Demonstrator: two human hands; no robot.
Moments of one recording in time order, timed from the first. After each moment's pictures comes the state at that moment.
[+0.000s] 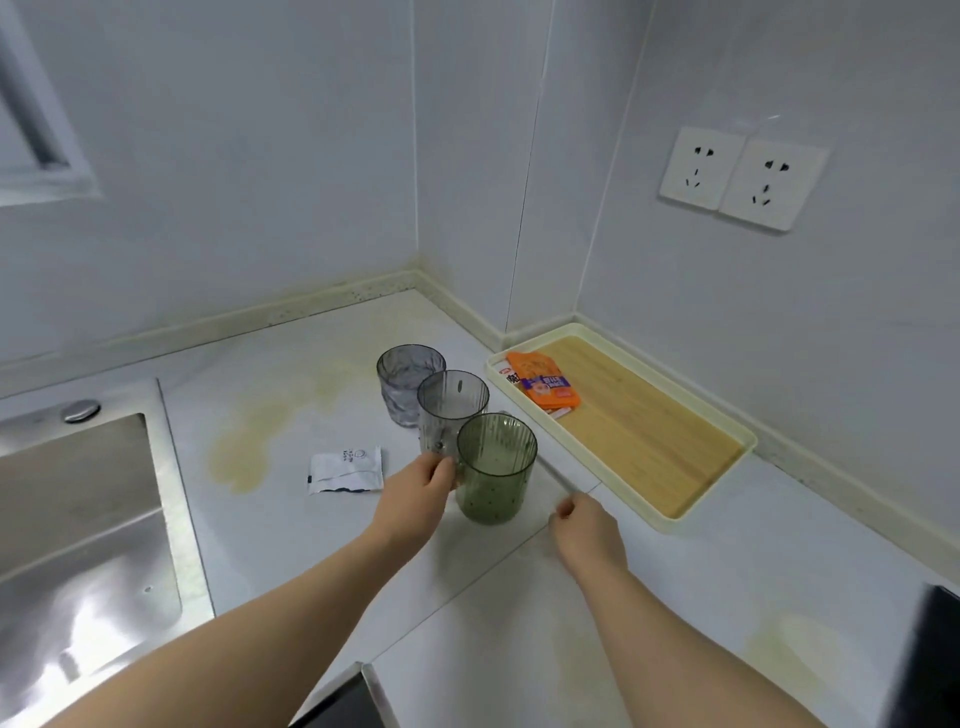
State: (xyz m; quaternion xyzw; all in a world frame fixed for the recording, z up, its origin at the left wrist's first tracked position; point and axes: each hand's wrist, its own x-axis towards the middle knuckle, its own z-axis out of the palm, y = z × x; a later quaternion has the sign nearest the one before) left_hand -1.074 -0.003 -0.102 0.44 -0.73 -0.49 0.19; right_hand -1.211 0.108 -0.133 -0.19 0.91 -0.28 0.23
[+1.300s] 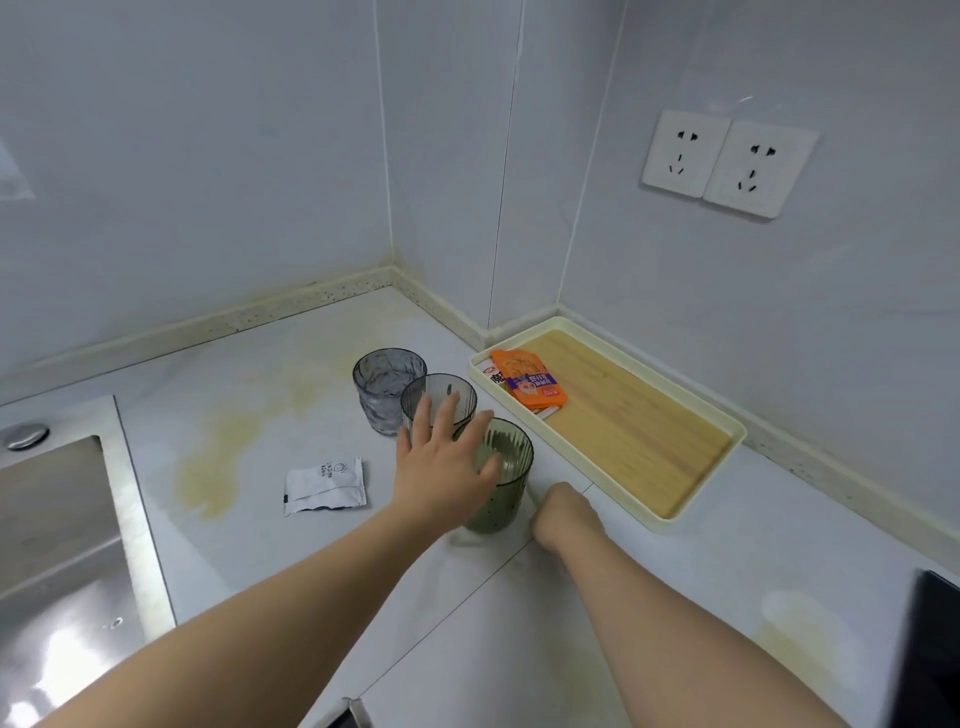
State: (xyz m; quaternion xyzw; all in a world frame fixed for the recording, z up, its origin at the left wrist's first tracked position) left_hand -1.121 -0.014 -0.087 0.35 -0.92 -0.17 0.07; right_hand -1.224 0.078 -0.125 -0.19 0.93 -0.12 0.28
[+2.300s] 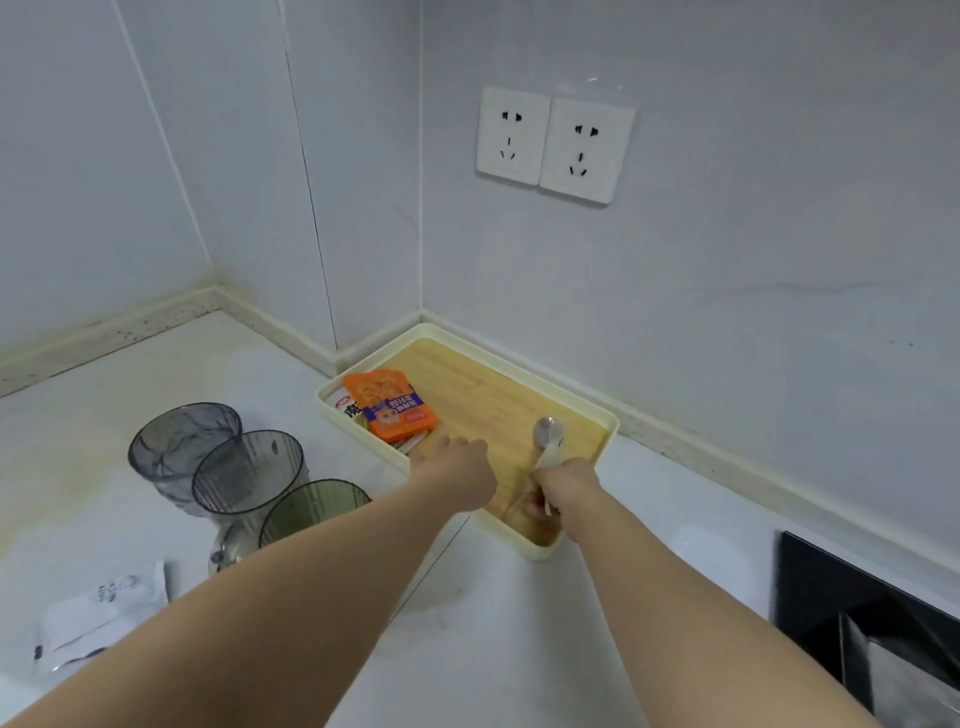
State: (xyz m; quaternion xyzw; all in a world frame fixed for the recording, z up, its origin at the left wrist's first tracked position) left_hand -1.291 0.027 -0.090 0.23 -0.94 -0.15 -0.19; right_hand -1.361 0.131 -0.118 0.10 0.80 -0.52 0.29
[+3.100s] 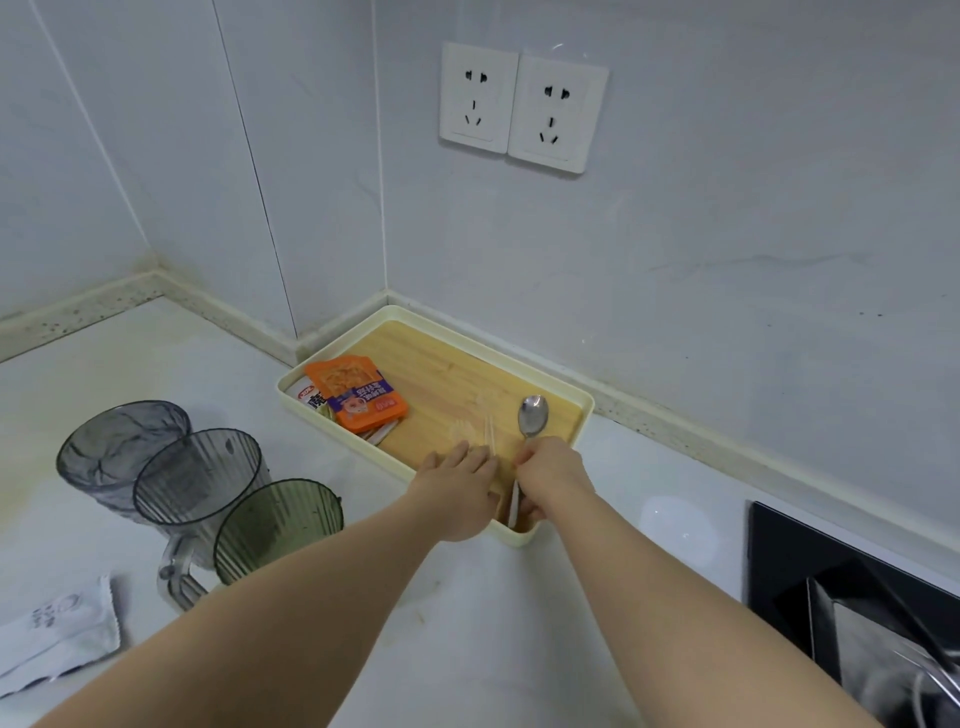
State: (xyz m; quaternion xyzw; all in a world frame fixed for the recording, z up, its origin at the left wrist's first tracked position) left_hand -1.294 0.040 -0.130 0.06 -0.98 -0.10 -0.18; right_hand -1.354 0.135 -0.106 0.00 0.93 -0.29 0.24
